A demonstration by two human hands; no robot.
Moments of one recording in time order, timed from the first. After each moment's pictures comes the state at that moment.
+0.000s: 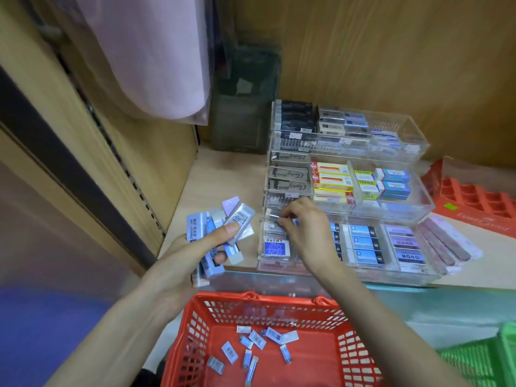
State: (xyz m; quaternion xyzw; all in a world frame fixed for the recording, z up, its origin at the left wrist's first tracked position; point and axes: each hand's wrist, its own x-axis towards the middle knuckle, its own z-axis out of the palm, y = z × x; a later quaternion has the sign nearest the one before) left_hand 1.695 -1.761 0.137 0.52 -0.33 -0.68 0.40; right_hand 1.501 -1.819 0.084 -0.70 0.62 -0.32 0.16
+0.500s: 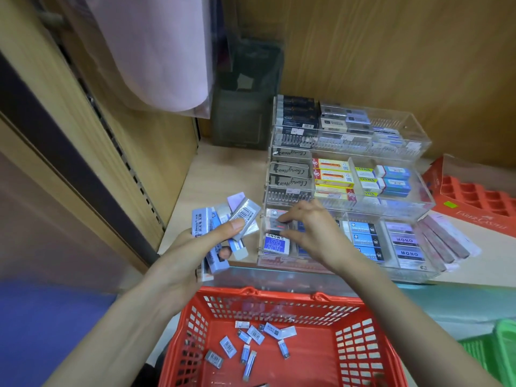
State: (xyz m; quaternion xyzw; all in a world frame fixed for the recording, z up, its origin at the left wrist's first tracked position) left_hand 1.690 -1.759 0.141 0.53 -0.33 -0.67 0.40; right_hand 1.480 -1.814 0.095 -0.79 0.56 -0.17 0.16
